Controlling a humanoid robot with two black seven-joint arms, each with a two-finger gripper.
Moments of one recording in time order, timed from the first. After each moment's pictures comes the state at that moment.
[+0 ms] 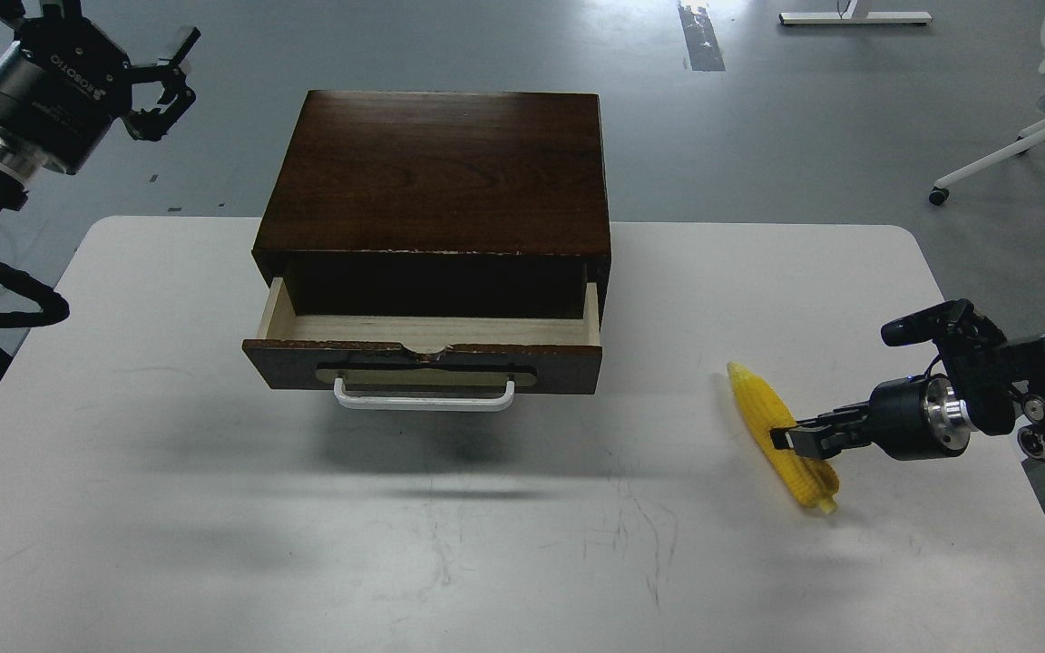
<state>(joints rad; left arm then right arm) -0.91 0.75 -0.51 -0.94 -0.06 -0.49 -0.49 1.19 -0.73 -0.53 1.09 -1.28 0.21 0.49</state>
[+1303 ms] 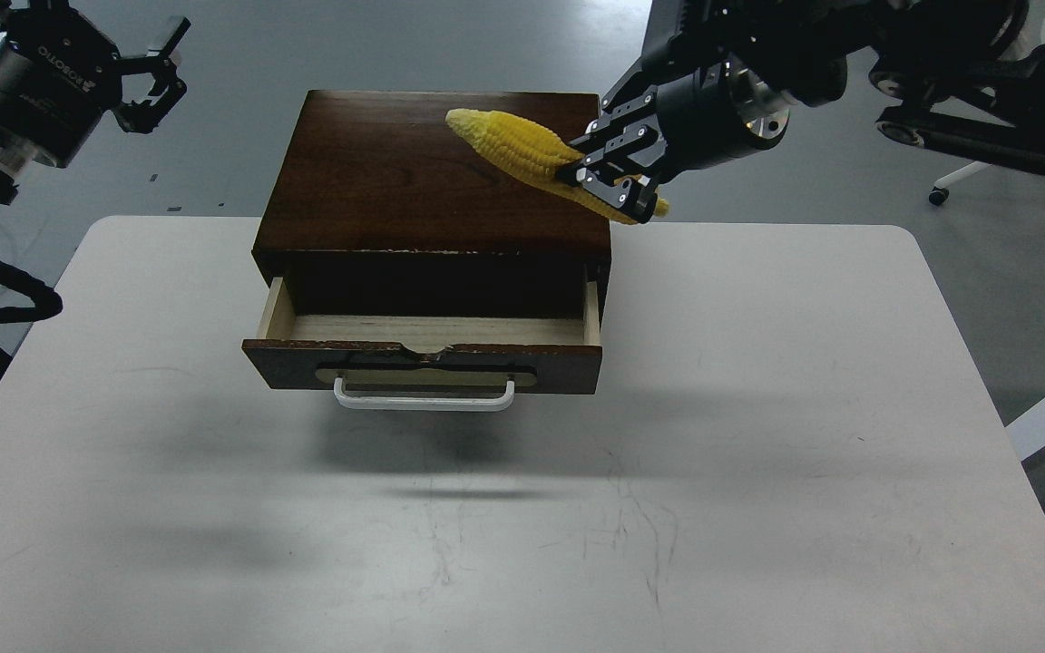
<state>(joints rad) -0.91 0.76 -0.52 -0.94 -0.07 -0.49 -0.49 2.02 -0.34 -0.59 1.24 -1.60 0.12 0.49</state>
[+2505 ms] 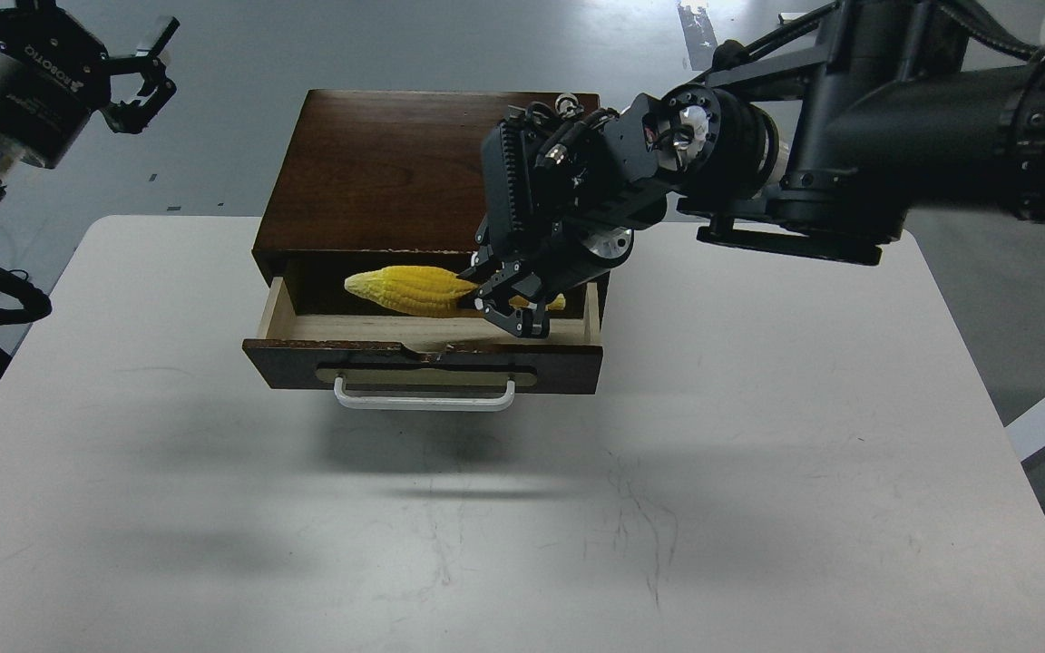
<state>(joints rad) -0.90 0.78 -0.52 -0.94 -0.07 -0.49 -0.49 1.91 -0.02 -0.73 1.08 -1.58 -0.06 0.49</state>
